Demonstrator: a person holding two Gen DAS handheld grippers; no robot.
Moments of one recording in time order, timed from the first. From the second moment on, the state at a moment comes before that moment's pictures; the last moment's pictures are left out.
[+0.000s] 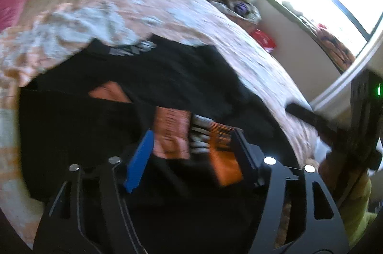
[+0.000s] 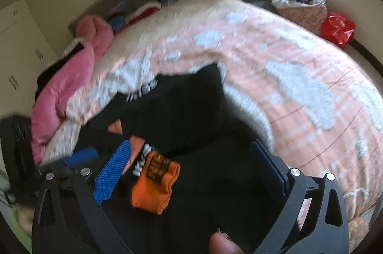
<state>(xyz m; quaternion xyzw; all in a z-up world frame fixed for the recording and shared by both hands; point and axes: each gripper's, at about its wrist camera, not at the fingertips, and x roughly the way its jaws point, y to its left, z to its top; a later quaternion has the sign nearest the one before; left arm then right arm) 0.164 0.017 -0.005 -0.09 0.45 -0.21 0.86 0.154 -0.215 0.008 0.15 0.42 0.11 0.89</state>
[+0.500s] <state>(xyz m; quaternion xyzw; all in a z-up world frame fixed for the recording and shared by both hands) 0.183 0.130 0.002 -0.16 0.41 -0.07 0.90 0.162 -0.157 -0.053 0.13 0.49 0.14 0.85</state>
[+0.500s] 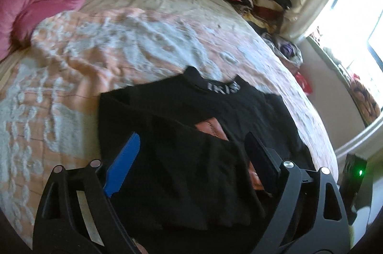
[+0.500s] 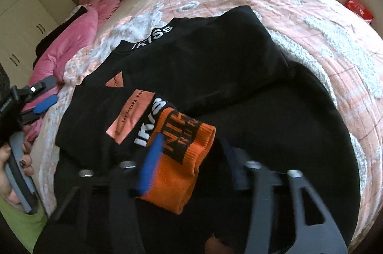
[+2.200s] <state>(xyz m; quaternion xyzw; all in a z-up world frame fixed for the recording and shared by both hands) 0.201 0.111 -0.026 -0.10 0.43 -0.06 0.90 0.244 -0.148 0.013 -0.01 0.39 0.16 0.91</state>
